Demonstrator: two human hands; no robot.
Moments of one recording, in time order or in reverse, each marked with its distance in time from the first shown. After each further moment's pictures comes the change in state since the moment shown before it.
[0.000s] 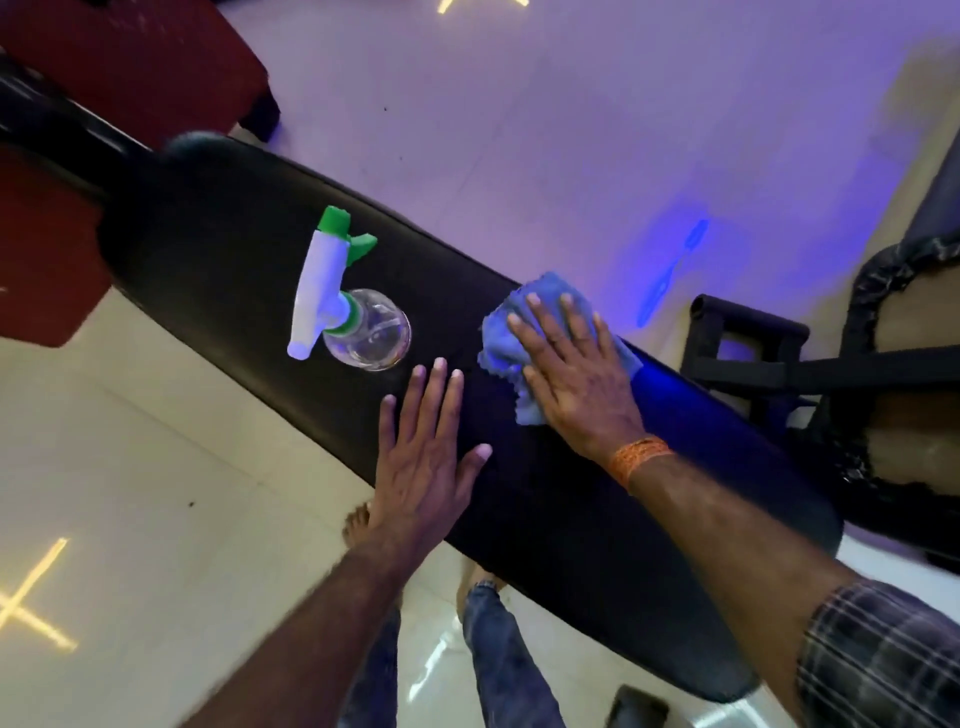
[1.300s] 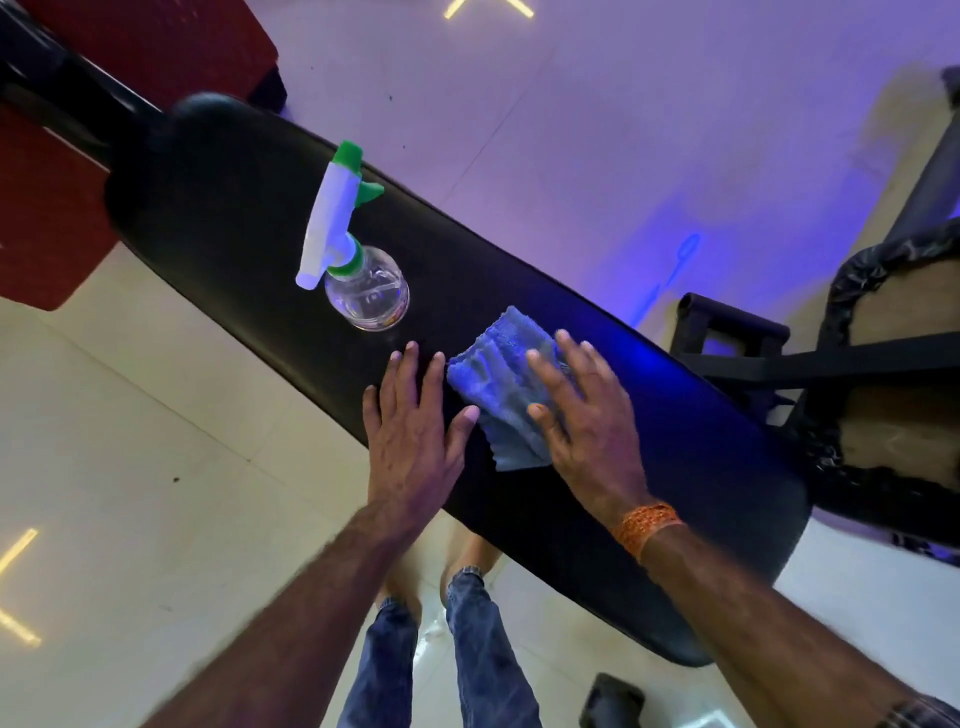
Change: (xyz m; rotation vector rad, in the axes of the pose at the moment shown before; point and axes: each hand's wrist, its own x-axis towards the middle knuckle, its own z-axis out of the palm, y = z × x) left_hand -0.016 0.018 -0.018 -0.258 -0.063 -0.237; right_hand -0.088 -0.026 -0.005 0.261 0.130 0.171
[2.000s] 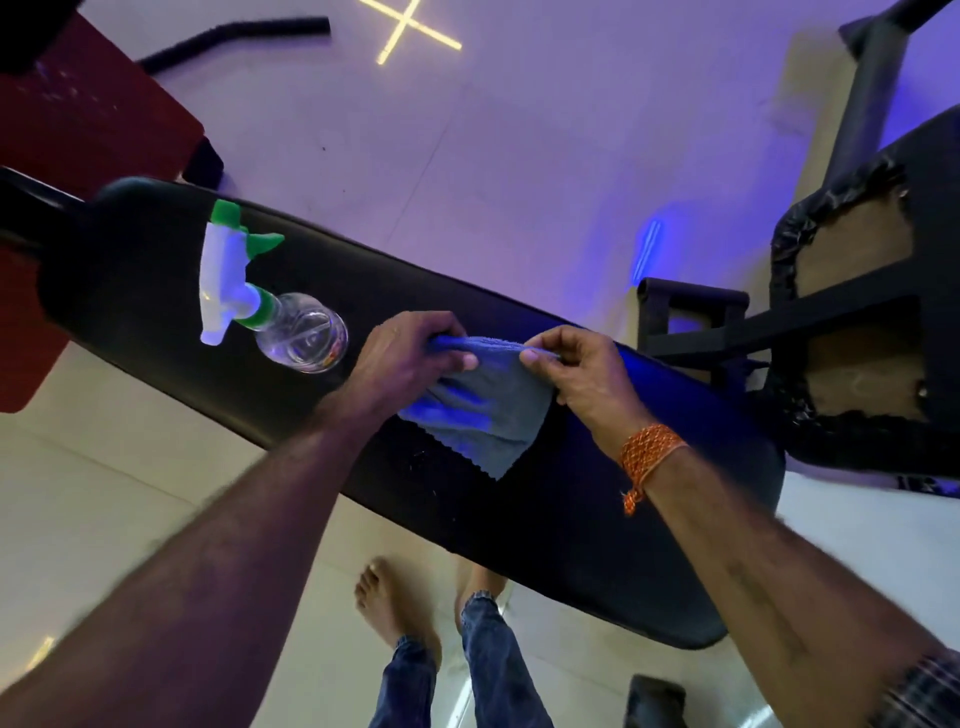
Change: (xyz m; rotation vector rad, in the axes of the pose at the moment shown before) left_hand 0.117 0.053 -0.040 -0.215 -0.361 0.295; right_hand 0.039 0.022 -0.044 0.937 0.020 0.485
